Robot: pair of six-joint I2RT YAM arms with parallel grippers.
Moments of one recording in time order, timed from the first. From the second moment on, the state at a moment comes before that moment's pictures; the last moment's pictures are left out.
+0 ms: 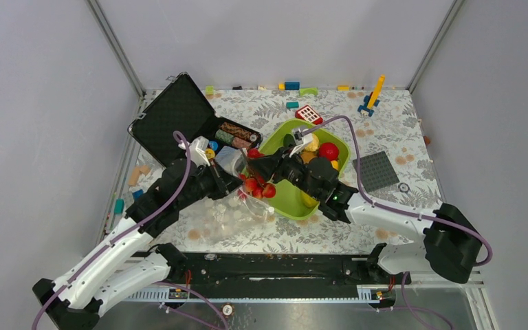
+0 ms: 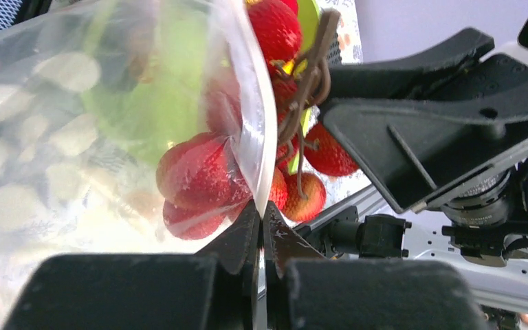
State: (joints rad) left arm -0.69 0.75 0.79 -0.45 0.08 -0.88; right arm 0.93 1.30 0.72 0.61 0.06 0.65
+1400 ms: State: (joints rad) left arm -0.69 0.73 0.77 -0.45 -0.04 -0.83; right arm 0.93 1.38 0.81 0.17 -0.19 0.49
